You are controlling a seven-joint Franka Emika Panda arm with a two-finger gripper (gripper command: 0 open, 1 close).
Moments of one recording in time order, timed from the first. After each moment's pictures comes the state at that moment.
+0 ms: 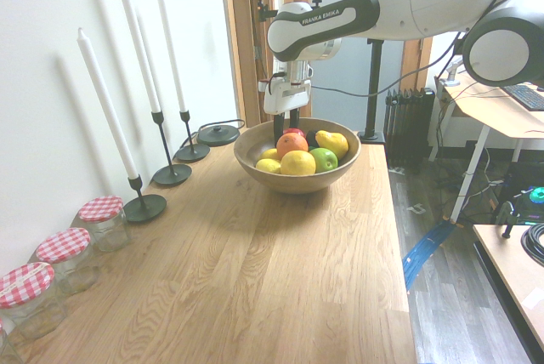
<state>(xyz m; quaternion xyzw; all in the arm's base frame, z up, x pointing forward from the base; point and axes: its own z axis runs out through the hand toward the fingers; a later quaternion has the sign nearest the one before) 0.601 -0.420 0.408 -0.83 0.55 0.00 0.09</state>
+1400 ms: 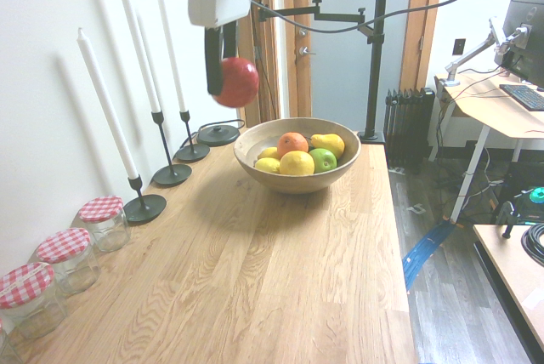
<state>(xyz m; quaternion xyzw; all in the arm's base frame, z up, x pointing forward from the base) 0.633 -0.028 0.651 -0.92 0.37 -0.08 0.03</state>
